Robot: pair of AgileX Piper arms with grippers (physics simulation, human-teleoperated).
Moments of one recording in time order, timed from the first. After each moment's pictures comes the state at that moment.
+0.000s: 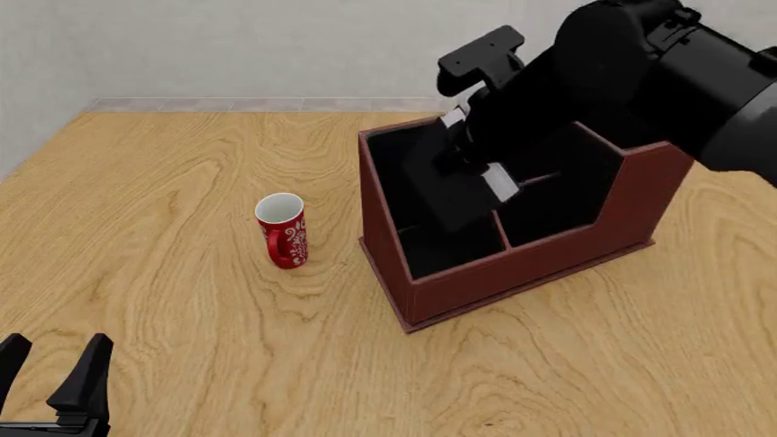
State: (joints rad) left arm 0.00 0.01 0.00 0.00 0.00; right arm 0.53 1.62 -1.71 1.05 -0.20
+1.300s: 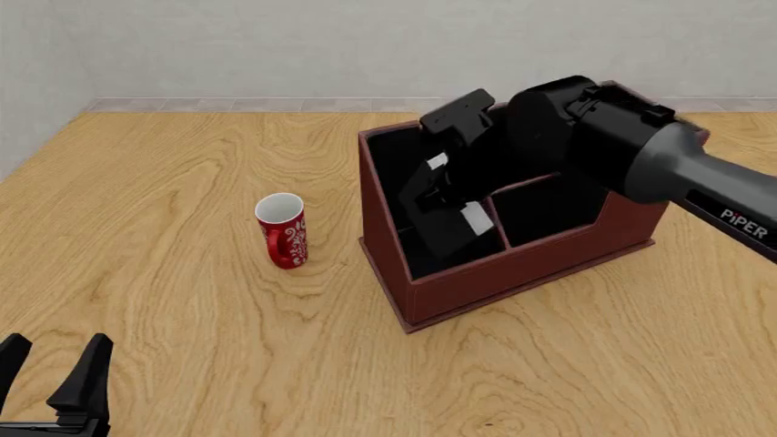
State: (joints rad) left arm 0.00 0.01 0.00 0.00 0.00; right arm 0.52 1.71 -1.55 0.84 -0.16
